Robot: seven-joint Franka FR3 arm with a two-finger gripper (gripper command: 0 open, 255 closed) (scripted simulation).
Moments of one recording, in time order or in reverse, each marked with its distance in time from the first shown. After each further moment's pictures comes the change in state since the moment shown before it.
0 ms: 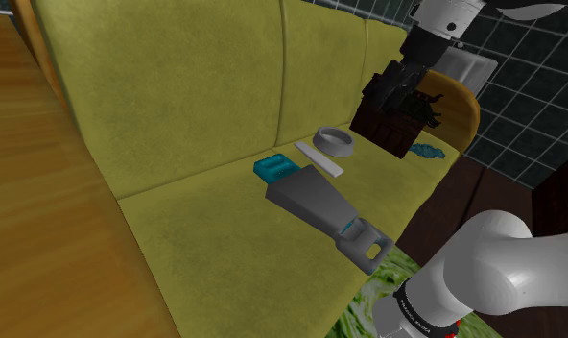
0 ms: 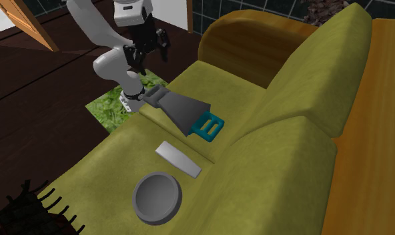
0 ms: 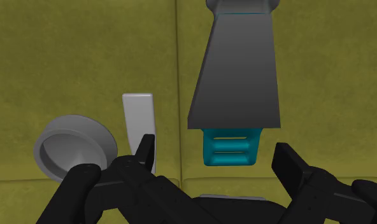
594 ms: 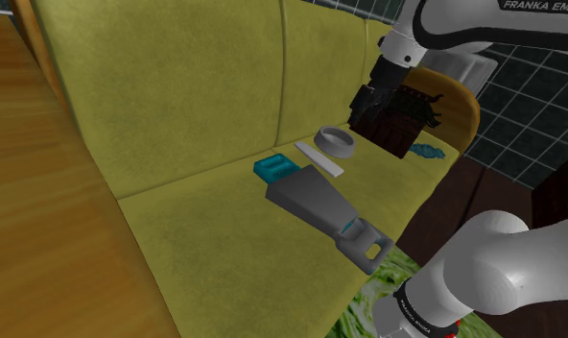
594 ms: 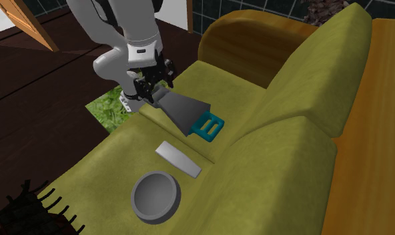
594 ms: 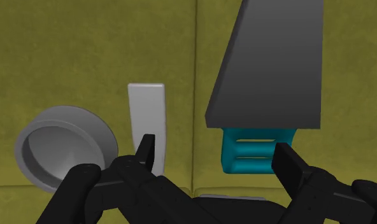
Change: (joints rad) arm -0.005 0.155 -0.066 -0.073 -0.031 0.204 -0.074
